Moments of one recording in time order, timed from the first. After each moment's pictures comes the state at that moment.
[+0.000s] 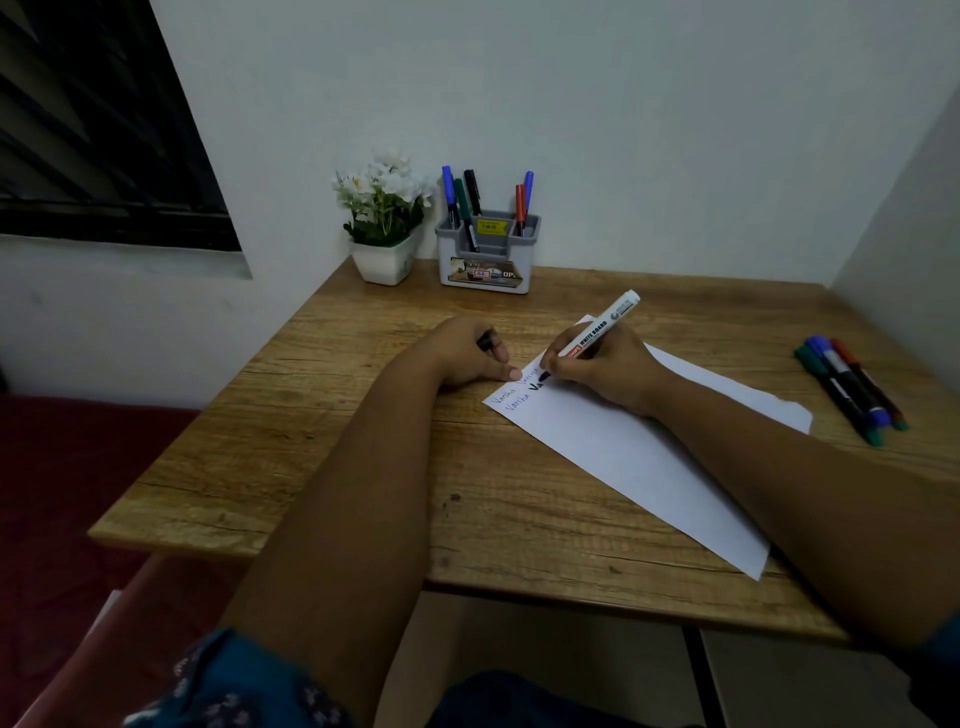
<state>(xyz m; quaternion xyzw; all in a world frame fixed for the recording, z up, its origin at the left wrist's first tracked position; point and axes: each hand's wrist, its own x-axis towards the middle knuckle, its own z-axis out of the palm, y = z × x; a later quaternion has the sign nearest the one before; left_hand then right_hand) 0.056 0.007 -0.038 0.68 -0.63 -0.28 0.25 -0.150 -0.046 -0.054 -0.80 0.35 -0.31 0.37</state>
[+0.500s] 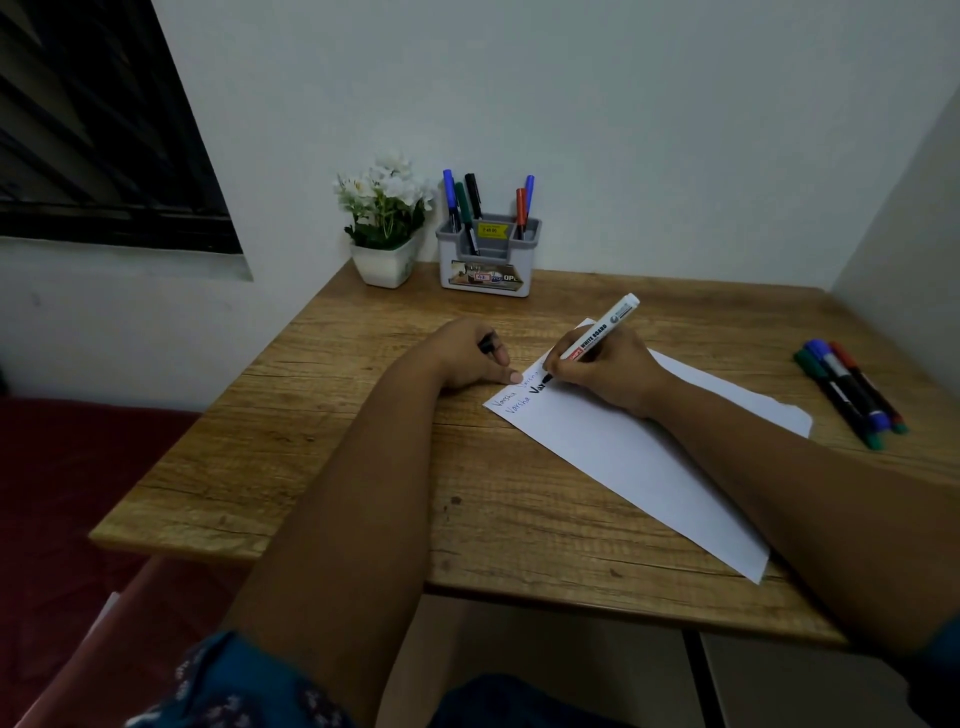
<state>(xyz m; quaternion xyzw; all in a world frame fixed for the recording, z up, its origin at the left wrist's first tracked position) 0.055 0.009 -0.037 0.68 -0.63 -0.29 0.25 -0.150 -0.048 -0.055 -0.81 0.36 -0.31 0.35</state>
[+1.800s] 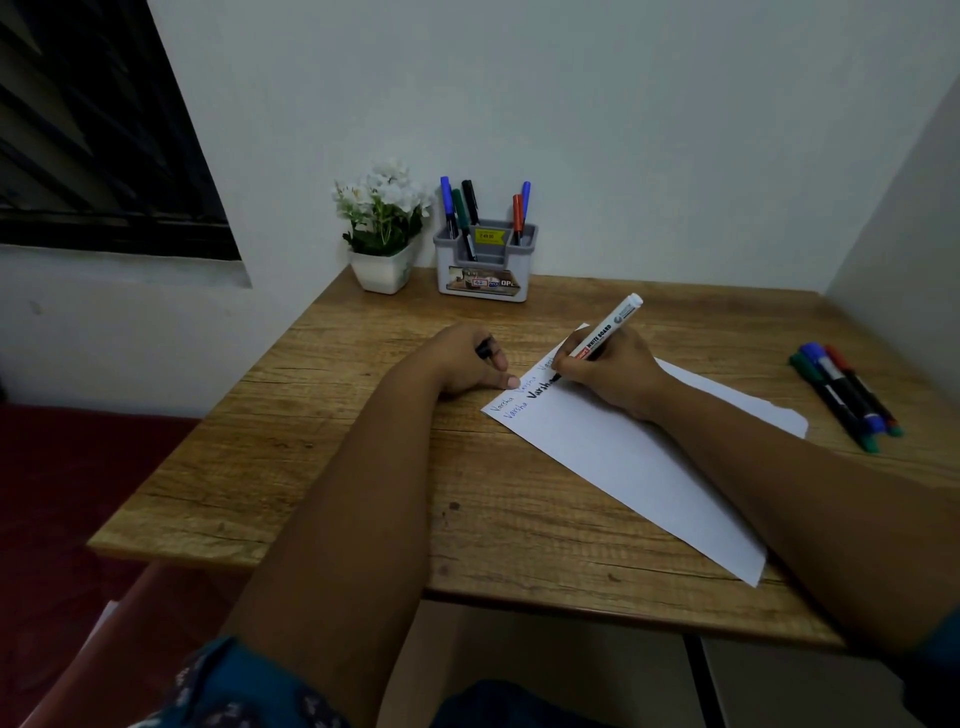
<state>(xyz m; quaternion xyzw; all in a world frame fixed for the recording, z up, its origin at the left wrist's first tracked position) 0.056 0.005 -0.038 0.68 -0.63 -0.29 0.25 -0.151 -0.050 -0.055 -0.77 0.42 -0.34 0.35</state>
